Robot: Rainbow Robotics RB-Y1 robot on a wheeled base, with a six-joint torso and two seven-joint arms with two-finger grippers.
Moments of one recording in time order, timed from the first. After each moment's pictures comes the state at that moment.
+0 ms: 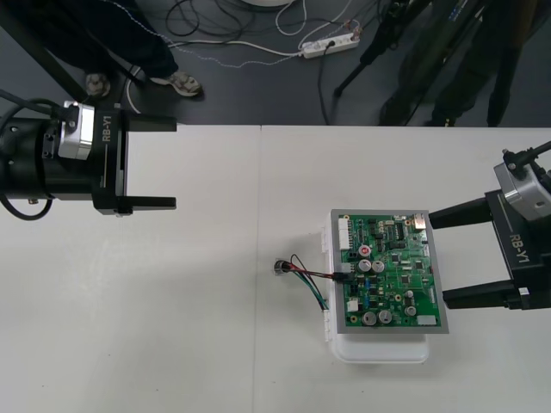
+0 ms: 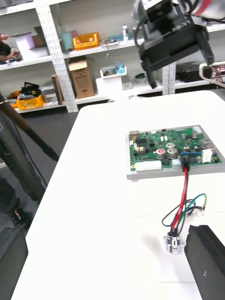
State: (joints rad) right arm -0.06 -0.83 -0.25 -2.16 1.29 -1.53 -0.76; left arm -0.35 0.66 0.11 -1.69 -1.19 -1.42 0.01
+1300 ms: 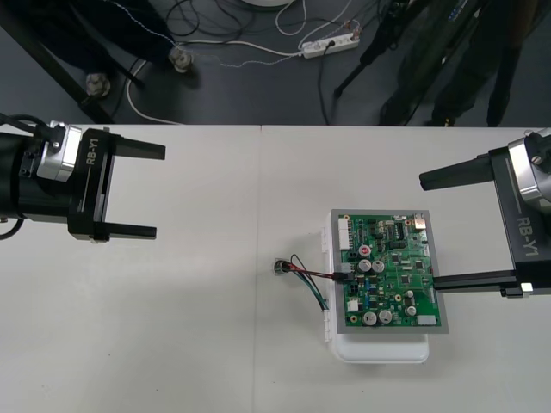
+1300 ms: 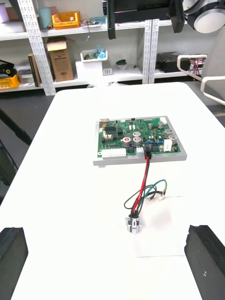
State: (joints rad) right arm -0.18 -0.76 -0.33 -2.36 1.33 -1.57 -0.75; left arm -0.29 0.67 0.17 -1.78 -1.23 -1.53 0.14
